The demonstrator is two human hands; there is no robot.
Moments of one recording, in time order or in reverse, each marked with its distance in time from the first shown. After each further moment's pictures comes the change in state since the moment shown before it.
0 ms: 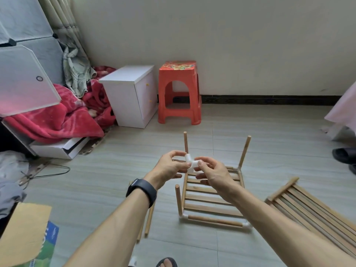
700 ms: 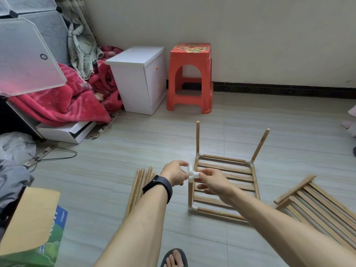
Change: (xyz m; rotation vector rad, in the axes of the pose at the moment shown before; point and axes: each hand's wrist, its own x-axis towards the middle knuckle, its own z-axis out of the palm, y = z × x) left_hand 0.030 -0.059 -0.023 0.499 0.016 -0.218; right_hand 0.048 0.062 0.045 -0.166 -0.025 0.285
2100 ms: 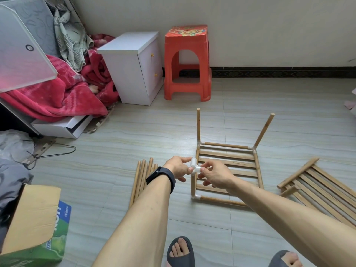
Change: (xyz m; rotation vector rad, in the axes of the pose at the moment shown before) left_hand 0.000 -0.002 0.005 -0.016 -0.182 -0.108; right_hand 0.003 0.013 0.001 -0.309 0.042 -0.034
